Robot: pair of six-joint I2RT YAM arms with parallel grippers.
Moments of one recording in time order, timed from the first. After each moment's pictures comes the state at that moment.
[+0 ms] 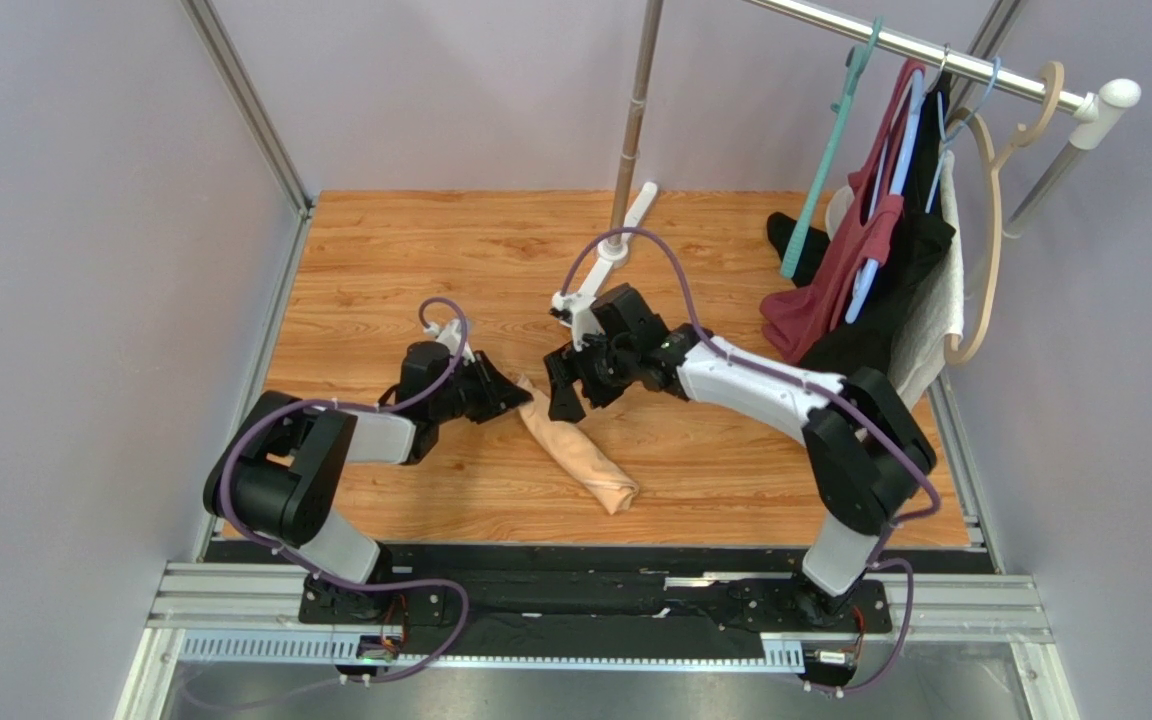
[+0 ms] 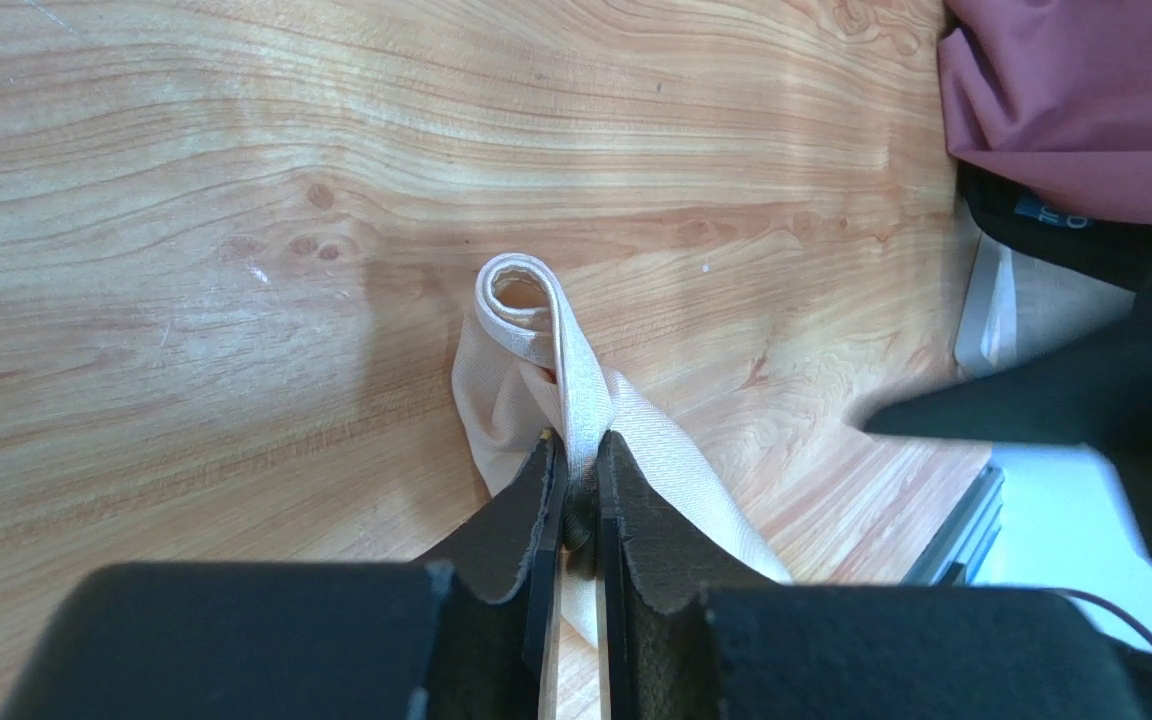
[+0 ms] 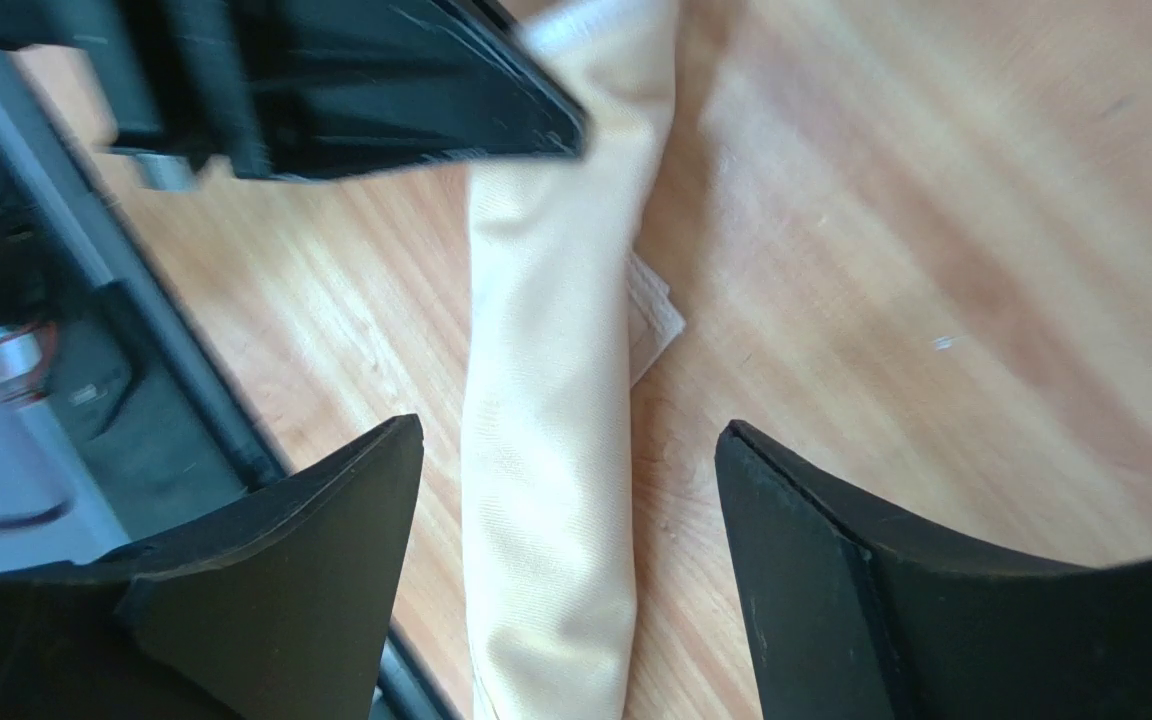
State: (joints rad) left arm -0.32 1.56 0.43 0.60 0.42 -0.76; right arm 0.70 1.78 1.20 -0.29 -0.46 0.20
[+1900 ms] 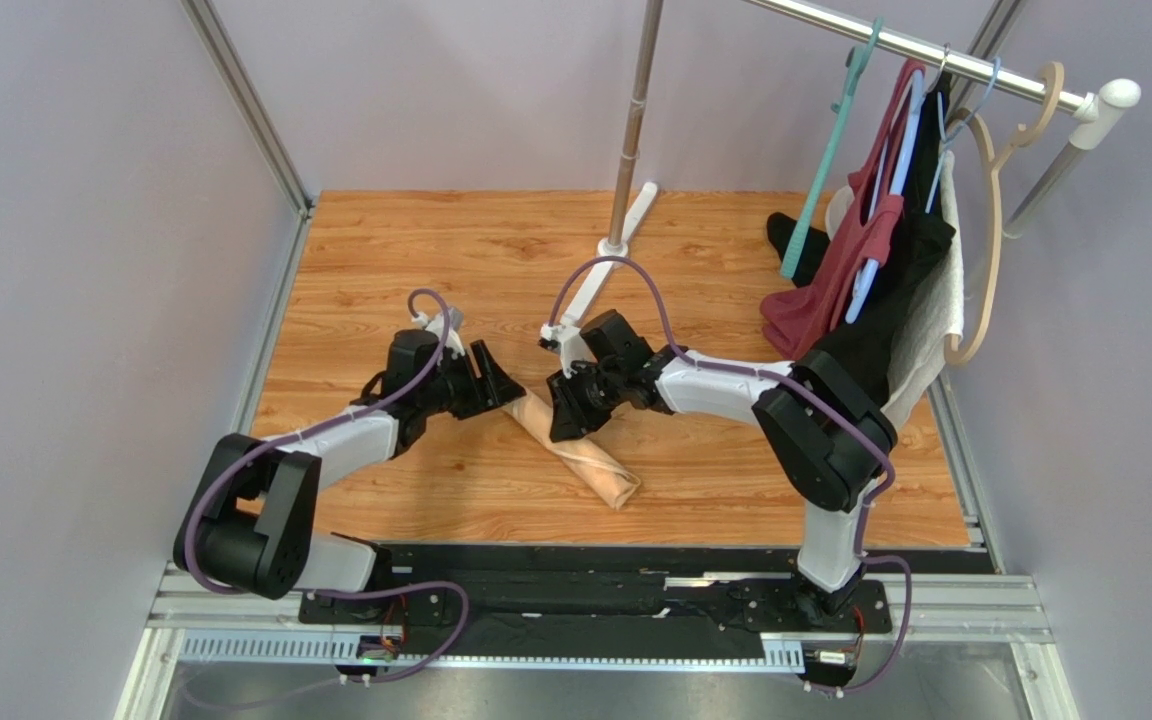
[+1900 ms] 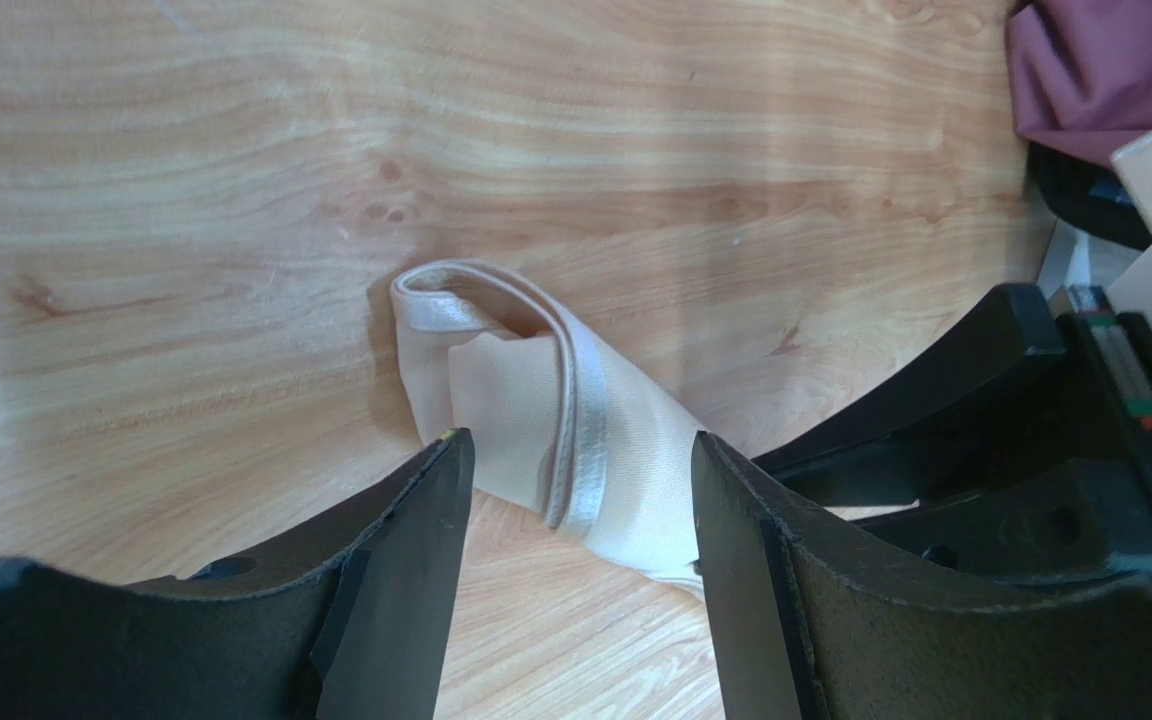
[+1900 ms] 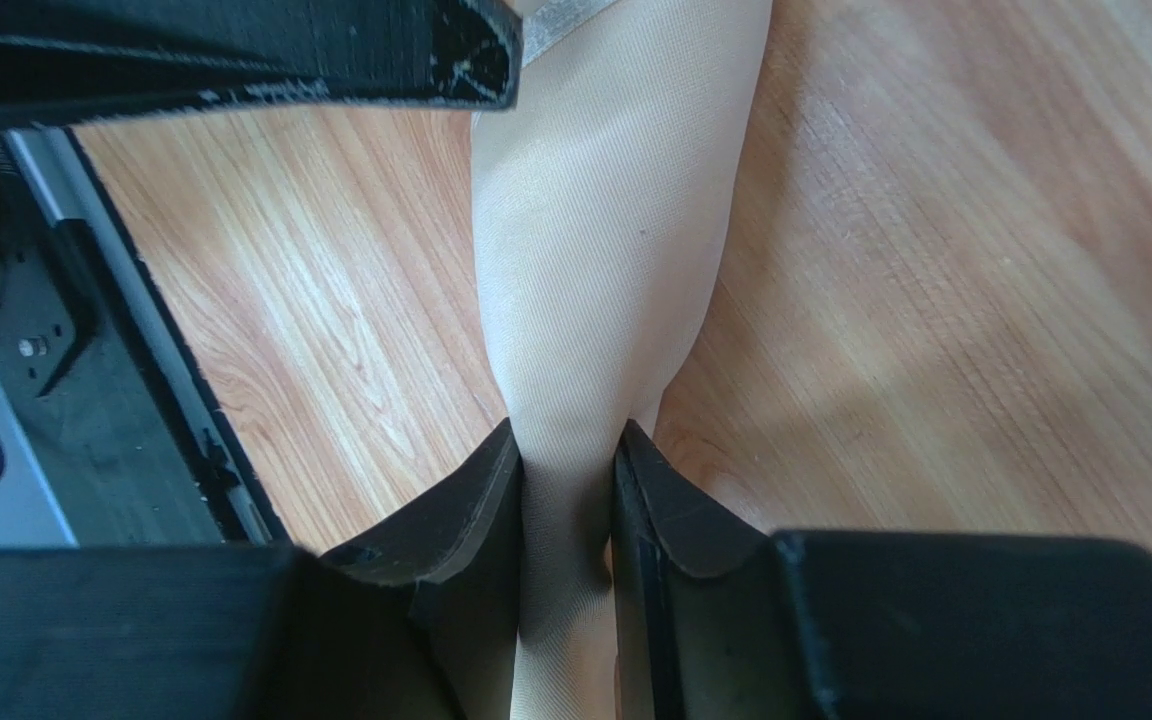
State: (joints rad) left arm -0.28 1.37 0.51 0.23 0.38 -0.64; right arm 0.77 1.86 1.12 -0.13 -0.48 0.17
